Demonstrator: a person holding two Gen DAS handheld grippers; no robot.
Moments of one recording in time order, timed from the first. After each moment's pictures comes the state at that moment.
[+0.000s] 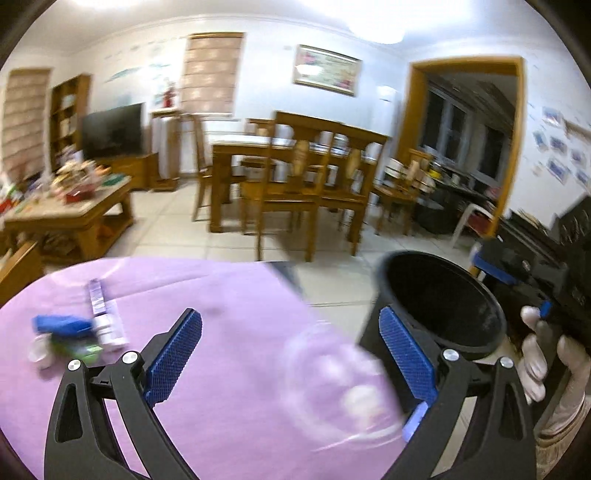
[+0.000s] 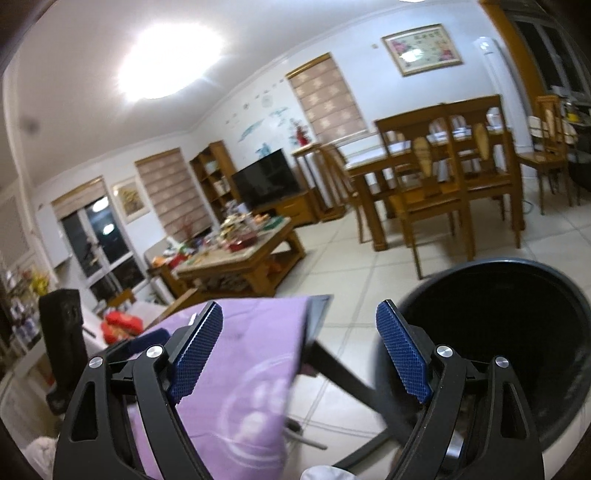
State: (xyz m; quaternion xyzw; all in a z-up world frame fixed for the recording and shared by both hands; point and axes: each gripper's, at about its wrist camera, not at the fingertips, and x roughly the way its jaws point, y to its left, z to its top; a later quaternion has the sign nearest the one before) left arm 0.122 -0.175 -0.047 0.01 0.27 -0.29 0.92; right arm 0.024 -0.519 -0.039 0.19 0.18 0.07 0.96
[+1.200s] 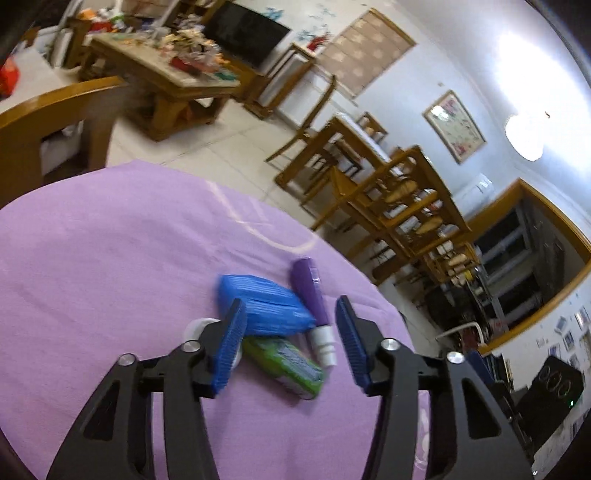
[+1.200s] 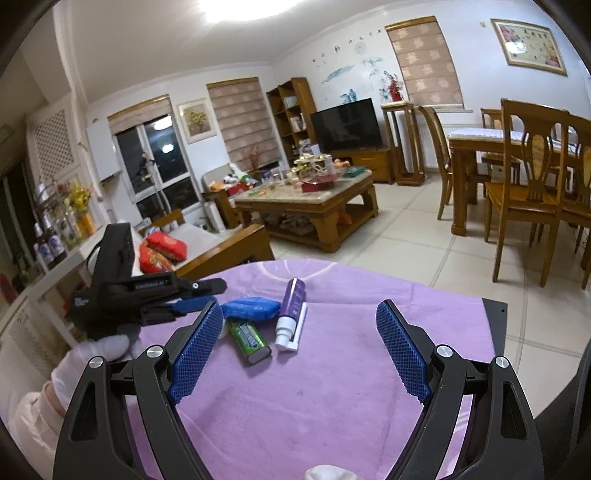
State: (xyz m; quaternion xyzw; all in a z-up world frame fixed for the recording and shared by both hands) left arm 0.247 0.048 -0.090 -0.27 0.41 -0.18 0.85; right arm 0.168 -0.299 -0.024 0.08 0.26 0.21 0.94
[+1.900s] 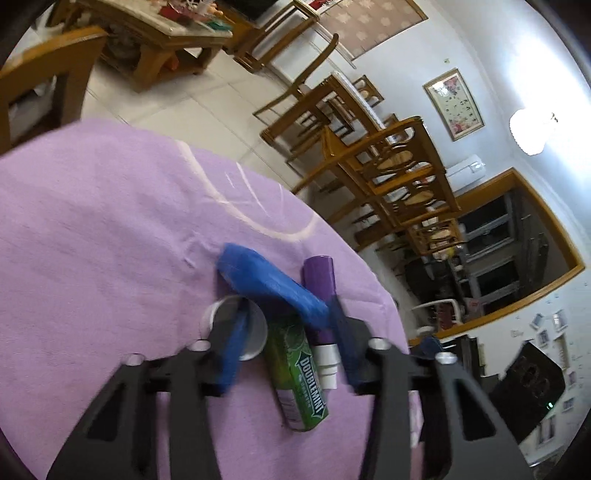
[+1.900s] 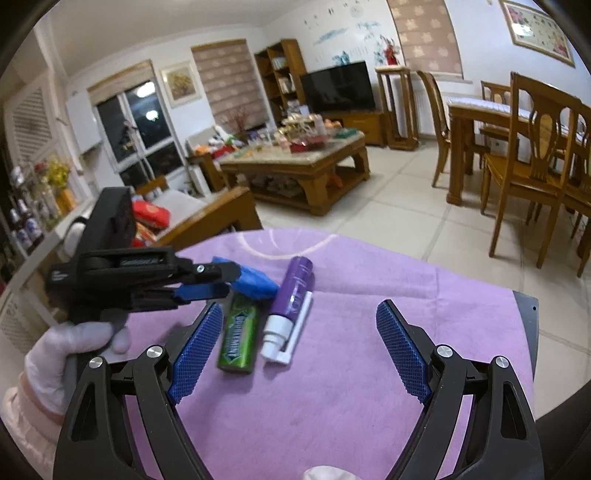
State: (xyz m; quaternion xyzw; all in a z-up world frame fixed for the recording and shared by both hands) left arm 0.300 0.032 -0.118 -0.29 0.48 -0.25 0.79; right arm 0.246 -0.259 -0.053 0.06 0.34 0.18 0.92
